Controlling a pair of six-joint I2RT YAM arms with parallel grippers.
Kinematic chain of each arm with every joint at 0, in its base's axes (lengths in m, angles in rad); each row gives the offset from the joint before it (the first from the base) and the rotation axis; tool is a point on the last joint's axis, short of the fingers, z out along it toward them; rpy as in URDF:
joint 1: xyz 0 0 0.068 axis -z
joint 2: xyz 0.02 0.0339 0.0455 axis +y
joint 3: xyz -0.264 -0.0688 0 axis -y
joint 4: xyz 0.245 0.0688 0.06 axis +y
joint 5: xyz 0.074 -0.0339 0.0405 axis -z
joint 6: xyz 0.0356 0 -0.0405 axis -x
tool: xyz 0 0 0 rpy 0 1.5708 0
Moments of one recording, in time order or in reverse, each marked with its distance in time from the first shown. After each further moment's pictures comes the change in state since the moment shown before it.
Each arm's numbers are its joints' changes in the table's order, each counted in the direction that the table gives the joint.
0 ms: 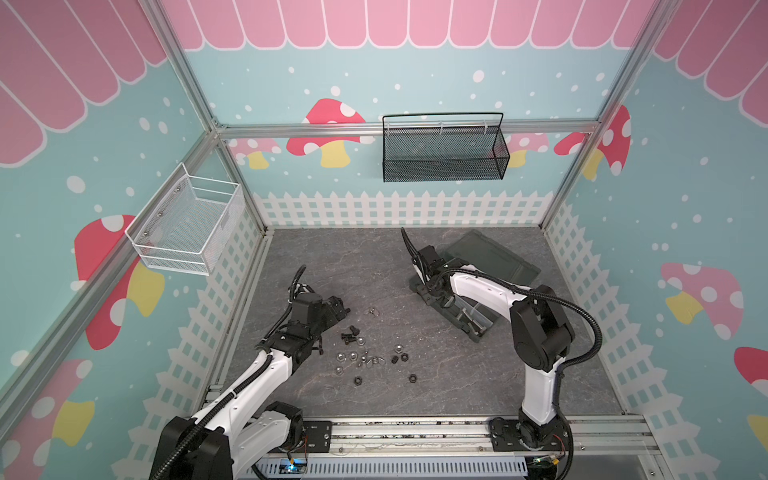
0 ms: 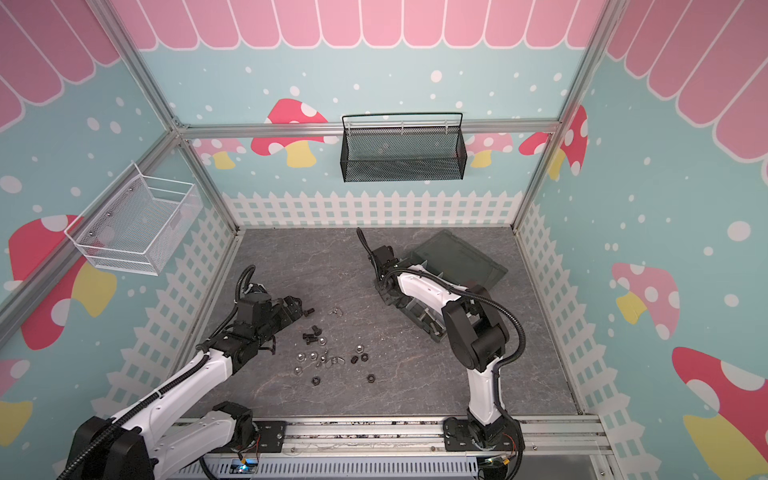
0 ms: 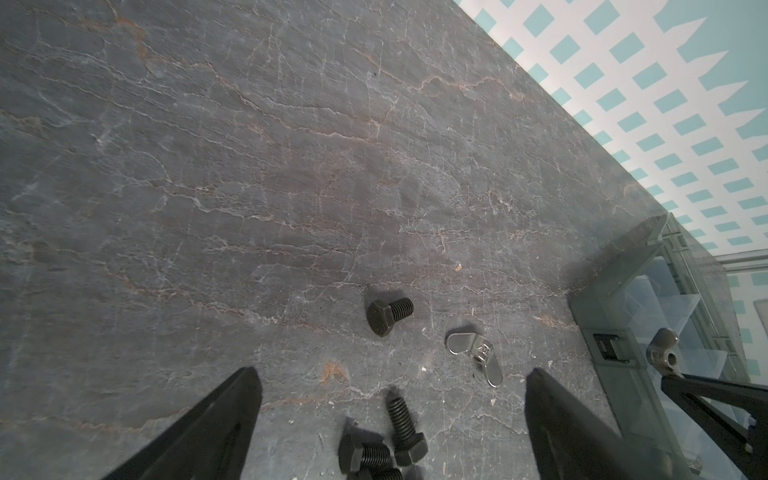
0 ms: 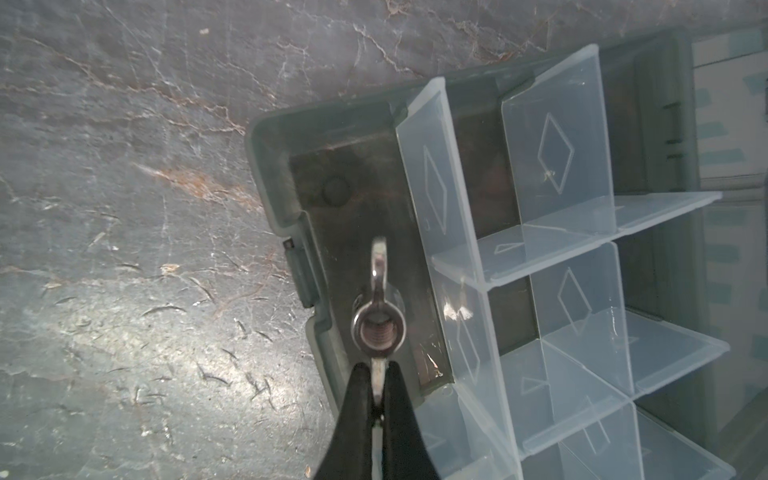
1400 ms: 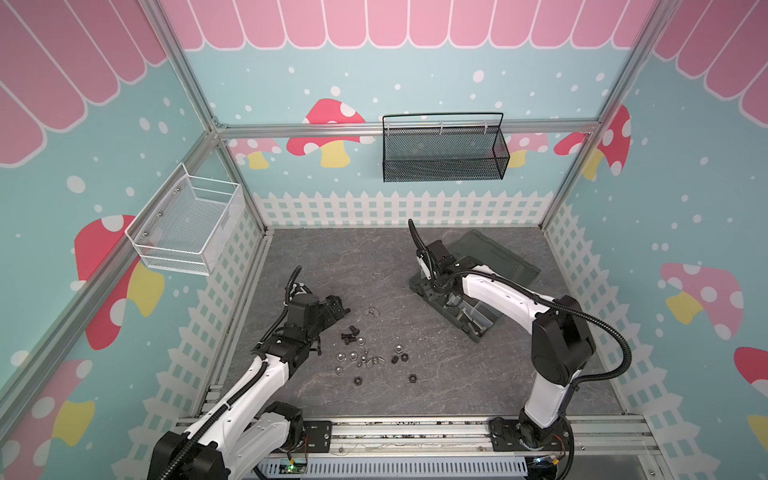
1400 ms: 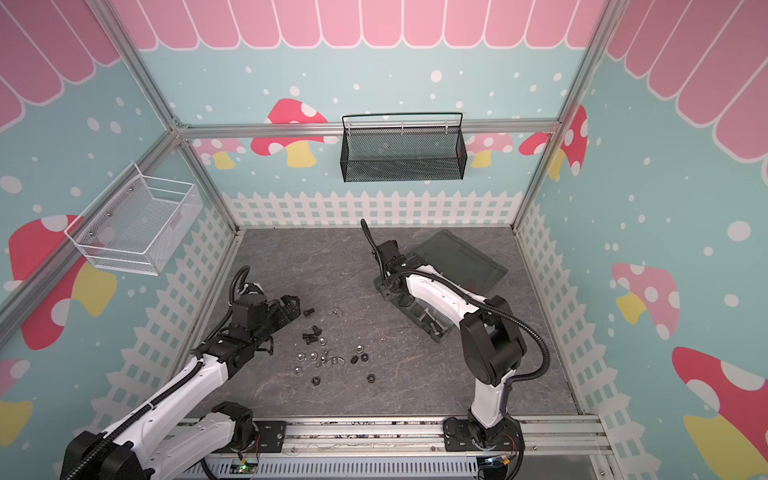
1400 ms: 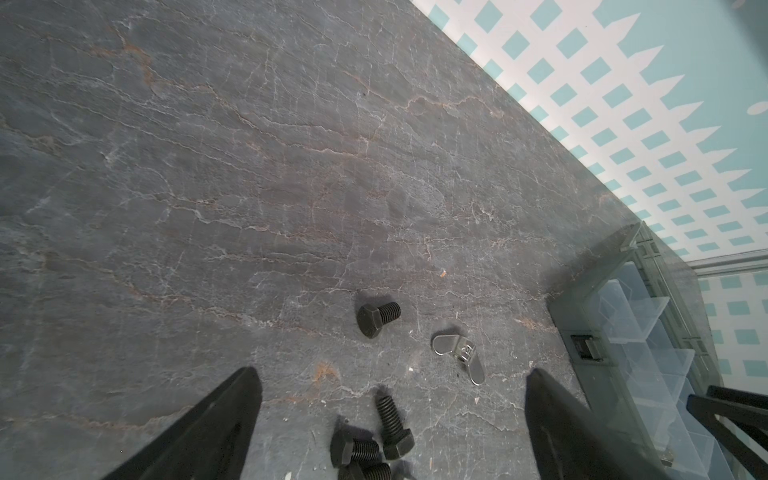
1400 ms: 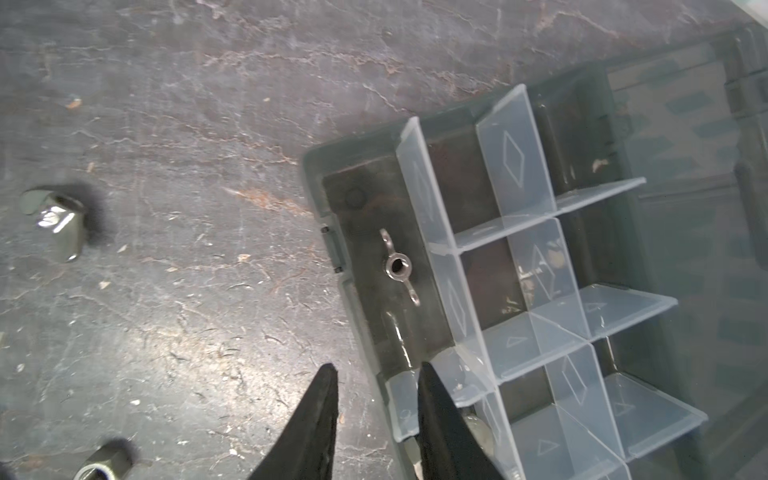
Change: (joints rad) left arm 0.000 -0.065 -0.001 0.018 -0.002 0.000; right arm -0.032 -0.135 -0.027 0.014 -0.074 -0.077
